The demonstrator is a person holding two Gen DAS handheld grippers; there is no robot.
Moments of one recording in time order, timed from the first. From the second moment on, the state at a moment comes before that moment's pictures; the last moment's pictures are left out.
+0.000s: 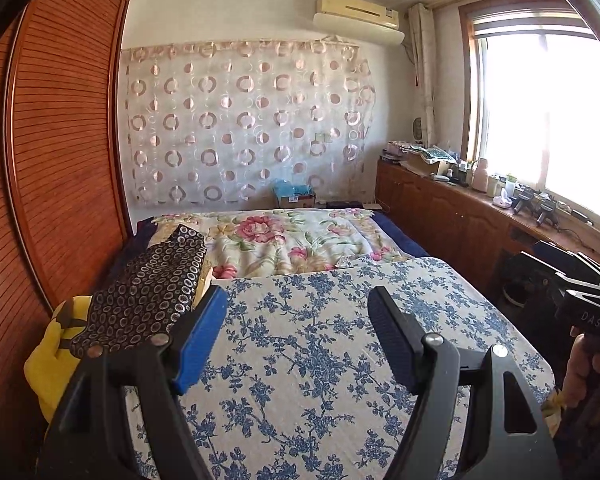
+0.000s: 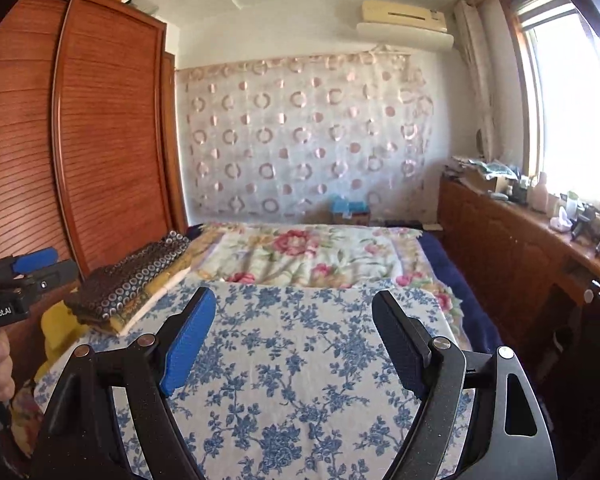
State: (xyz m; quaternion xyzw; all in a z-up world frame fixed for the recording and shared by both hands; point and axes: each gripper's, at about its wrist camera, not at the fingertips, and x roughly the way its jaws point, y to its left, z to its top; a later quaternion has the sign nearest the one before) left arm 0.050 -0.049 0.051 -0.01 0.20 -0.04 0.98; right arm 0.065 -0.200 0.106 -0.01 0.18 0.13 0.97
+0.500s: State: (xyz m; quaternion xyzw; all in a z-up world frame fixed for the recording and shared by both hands) left arm 0.050 -0.049 0.049 -0.01 0.20 -0.03 0.98; right arm 0.060 -0.201 0.107 -0.02 0.18 0.13 0.98
